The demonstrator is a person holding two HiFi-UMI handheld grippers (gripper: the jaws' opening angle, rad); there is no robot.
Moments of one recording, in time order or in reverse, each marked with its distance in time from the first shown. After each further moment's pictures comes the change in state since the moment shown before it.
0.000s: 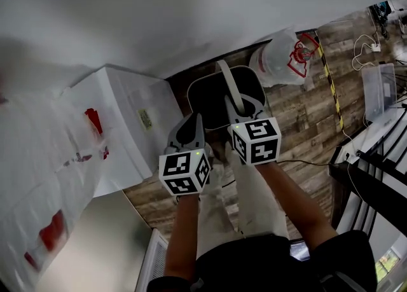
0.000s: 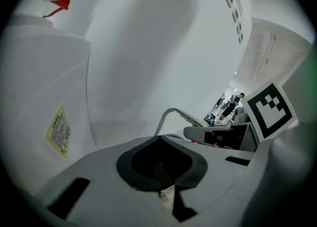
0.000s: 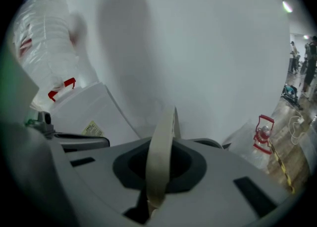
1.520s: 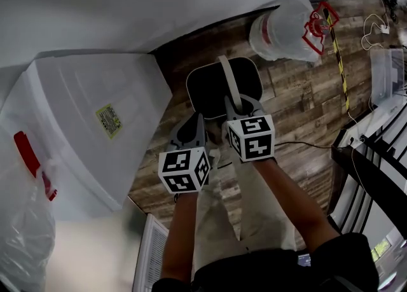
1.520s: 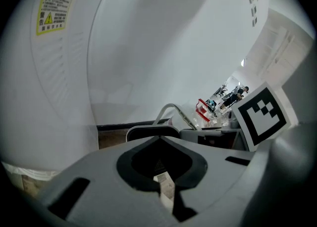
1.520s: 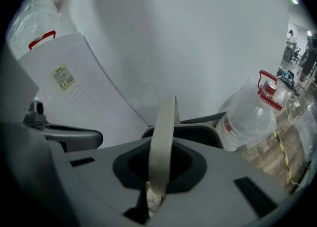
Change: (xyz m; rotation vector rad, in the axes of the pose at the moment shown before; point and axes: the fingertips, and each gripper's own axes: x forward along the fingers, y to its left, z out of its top) left arm 0.058 0.024 -0.138 -0.081 0.217 -0.015; right arm 0.065 -0.040 -0.155 0.057 0.241 -0.043
